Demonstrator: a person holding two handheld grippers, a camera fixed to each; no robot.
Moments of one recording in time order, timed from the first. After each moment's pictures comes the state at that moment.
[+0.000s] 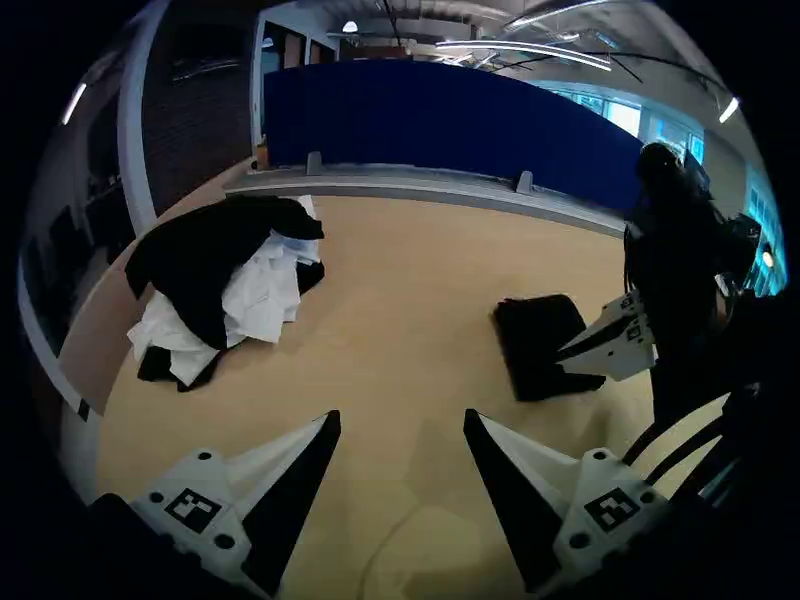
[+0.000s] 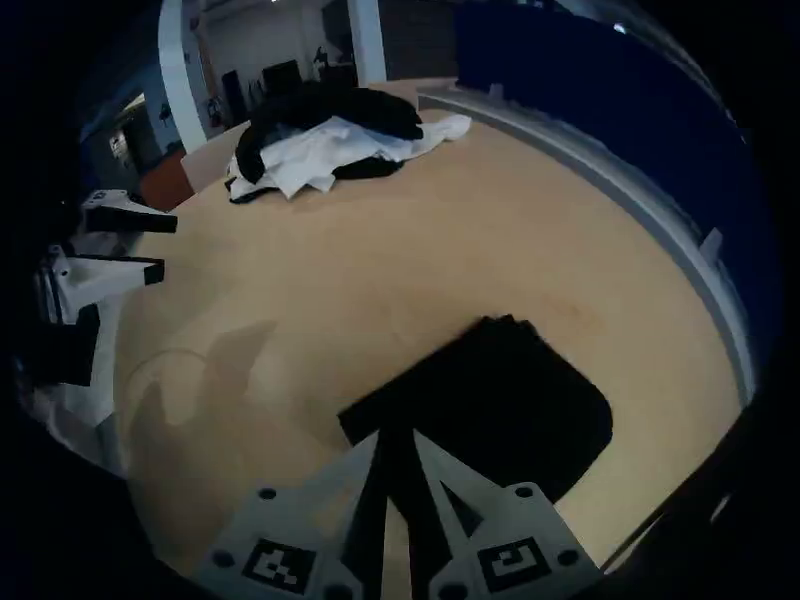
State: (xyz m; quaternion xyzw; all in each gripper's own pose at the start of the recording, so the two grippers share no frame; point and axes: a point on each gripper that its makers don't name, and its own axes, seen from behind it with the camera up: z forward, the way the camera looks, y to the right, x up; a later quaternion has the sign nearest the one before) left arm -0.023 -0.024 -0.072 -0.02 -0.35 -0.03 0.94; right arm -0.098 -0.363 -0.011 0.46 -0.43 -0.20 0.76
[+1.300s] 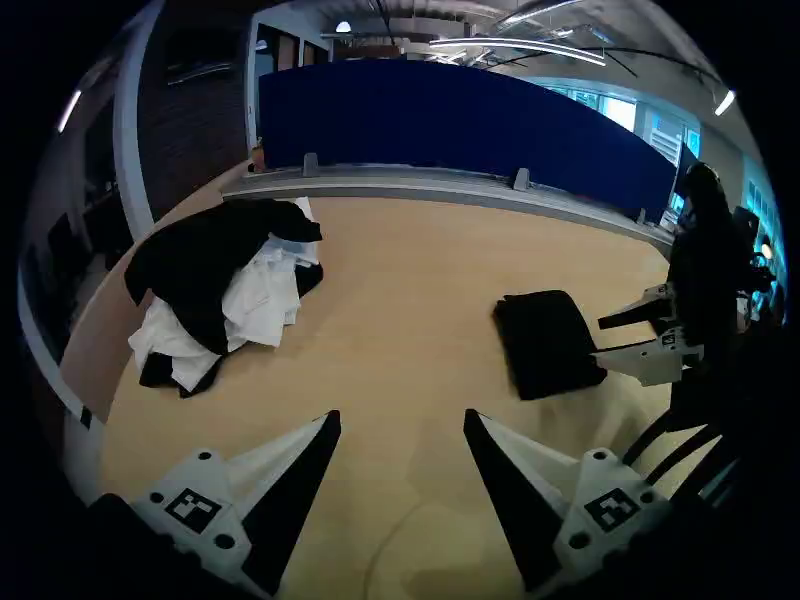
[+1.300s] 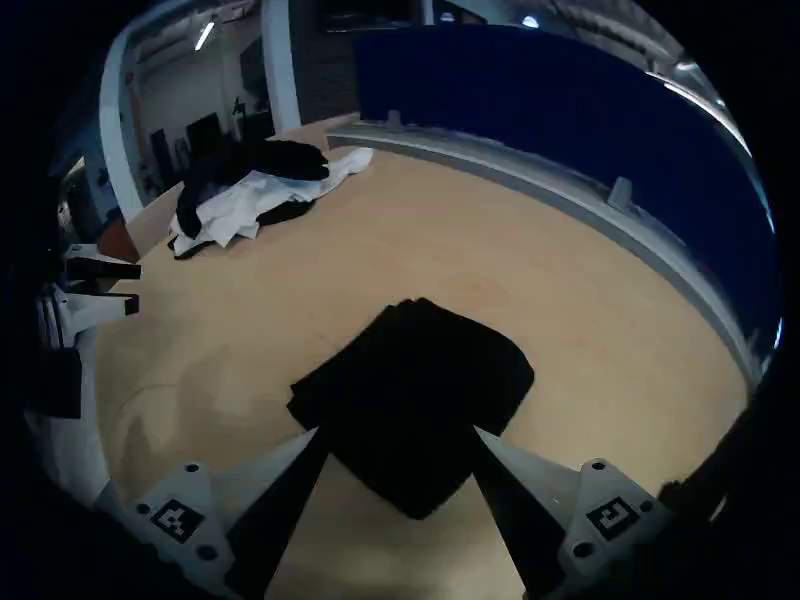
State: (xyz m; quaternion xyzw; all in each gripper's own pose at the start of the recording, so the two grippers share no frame) left arm -0.022 -0.027 -0.069 -0.03 -0.35 -0.02 0.94; right arm -0.077 -0.301 0.007 0.34 -0.39 -0.12 0.85
